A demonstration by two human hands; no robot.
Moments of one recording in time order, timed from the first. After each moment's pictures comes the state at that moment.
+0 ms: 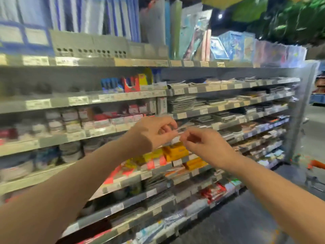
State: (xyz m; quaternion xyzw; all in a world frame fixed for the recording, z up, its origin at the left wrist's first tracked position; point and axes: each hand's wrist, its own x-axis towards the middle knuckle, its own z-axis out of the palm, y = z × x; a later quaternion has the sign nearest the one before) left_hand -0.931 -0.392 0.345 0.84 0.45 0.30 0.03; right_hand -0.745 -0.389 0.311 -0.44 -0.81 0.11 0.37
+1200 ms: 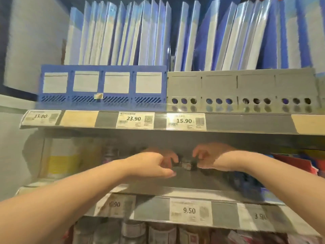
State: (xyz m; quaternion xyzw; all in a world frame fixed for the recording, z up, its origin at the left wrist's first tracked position) left_hand -1.394 -0.057 0.458 0.68 0.72 0.14 -0.08; right_hand -1.216 0.063 0.479 -0.27 -0.95 -0.03 0.16
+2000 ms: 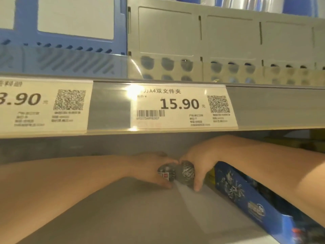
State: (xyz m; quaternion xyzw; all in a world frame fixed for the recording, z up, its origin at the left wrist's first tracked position) left_hand -1.452 0.148 0.452 0.82 0.57 0.04 -0.09; right_hand -1.279 0.185 0.484 -0.35 -0.94 -0.06 -0.04
